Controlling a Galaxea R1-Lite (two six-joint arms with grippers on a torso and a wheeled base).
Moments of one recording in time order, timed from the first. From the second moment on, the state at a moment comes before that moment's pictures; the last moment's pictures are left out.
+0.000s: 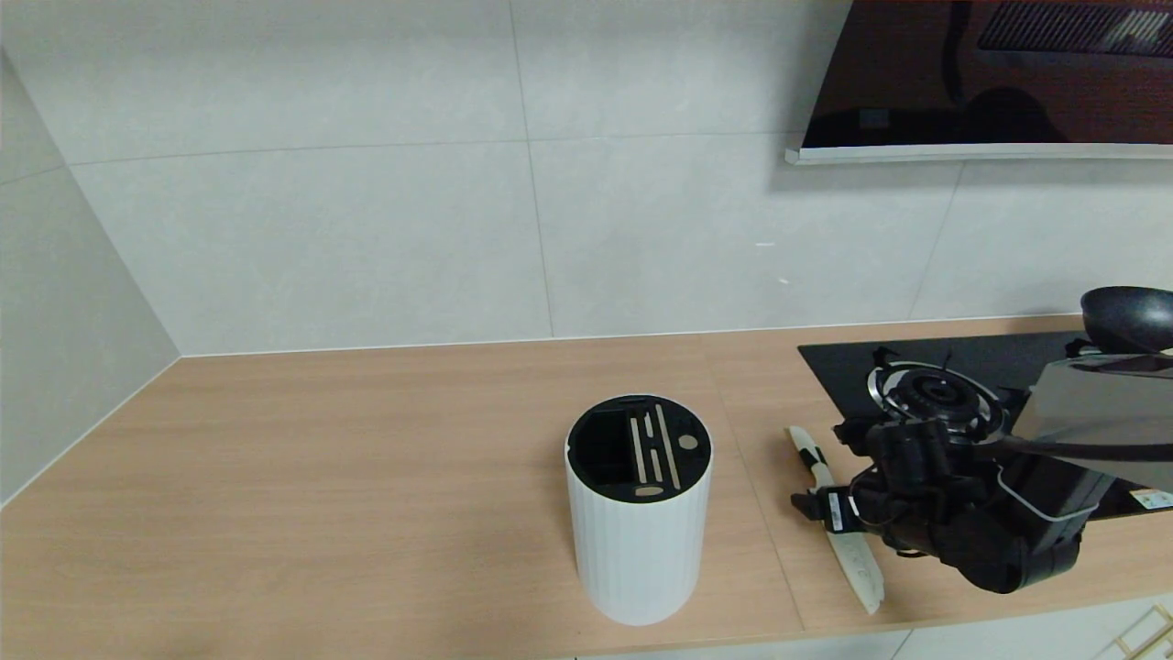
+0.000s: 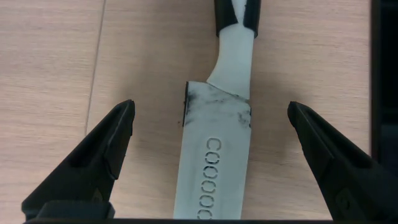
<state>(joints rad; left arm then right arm) 0.01 0.00 0.00 0.00 0.00 0.00 0.25 2.27 -0.73 -0.88 -0.09 0.09</state>
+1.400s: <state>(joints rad) 0.01 0.00 0.00 0.00 0.00 0.00 0.26 2.32 -0.77 -0.88 -0.14 0.11</state>
